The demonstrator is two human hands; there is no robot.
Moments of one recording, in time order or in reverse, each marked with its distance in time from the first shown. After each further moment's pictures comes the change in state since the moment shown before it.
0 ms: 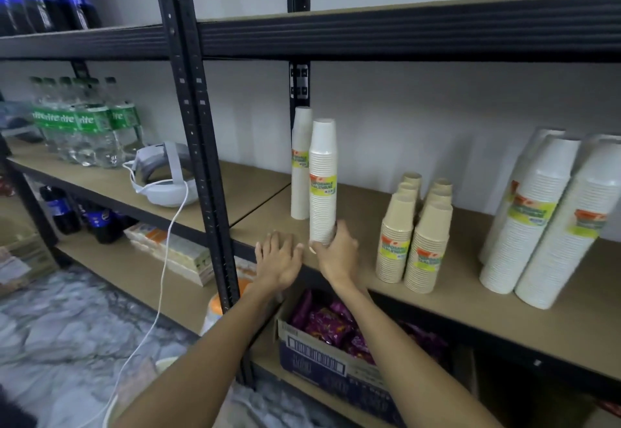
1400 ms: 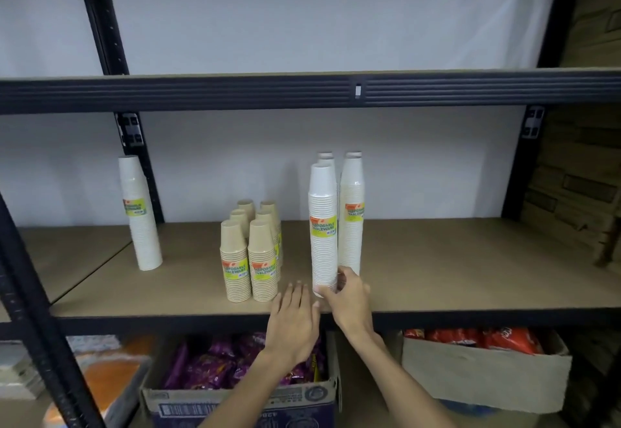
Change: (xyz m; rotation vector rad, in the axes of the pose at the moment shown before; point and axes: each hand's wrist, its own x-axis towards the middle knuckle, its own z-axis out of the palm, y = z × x) left_hand -0.138 0.223 0.117 0.230 0.113 0.695; right_hand -0.073 0.137 -0.248 -0.005 0.348 0.150
